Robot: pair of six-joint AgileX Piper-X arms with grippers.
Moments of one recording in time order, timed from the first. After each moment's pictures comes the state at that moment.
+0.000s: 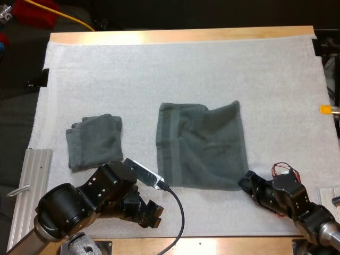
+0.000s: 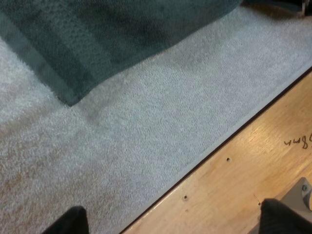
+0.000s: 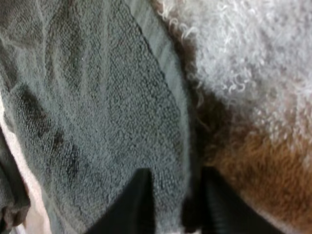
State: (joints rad) left arm -0.81 0.80 -0.97 1.36 0.21 -2.11; right arm 0.56 0.94 -0.08 0.00 -0.18 -0.51
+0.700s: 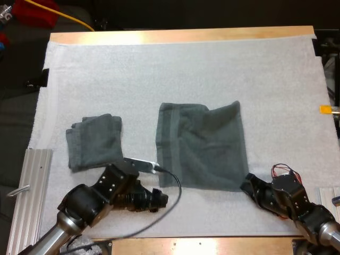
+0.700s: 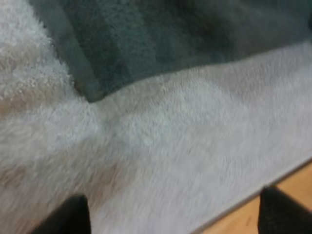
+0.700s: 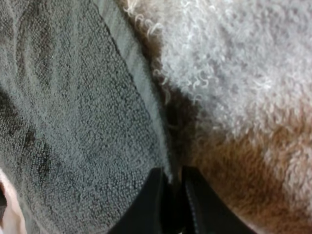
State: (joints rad) left arm -0.60 0.80 -0.59 0.94 0.34 -2.29; right arm 0.56 0.94 -0.08 0.05 -0.18 -0.54
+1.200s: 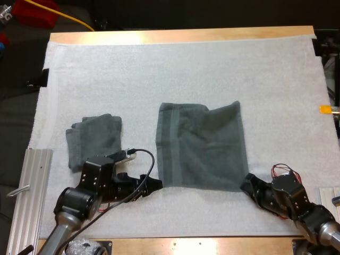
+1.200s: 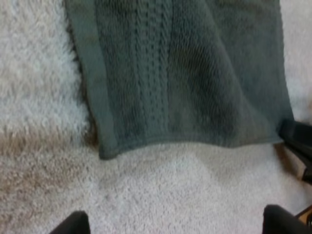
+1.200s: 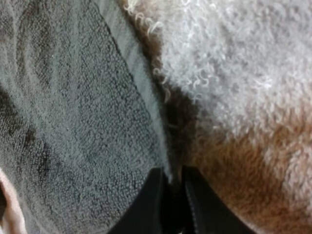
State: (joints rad) left arm -0.28 0.85 -0.40 0.66 0.64 -2.37; right arm 0.56 0.94 -0.08 0.05 -0.18 -0.54
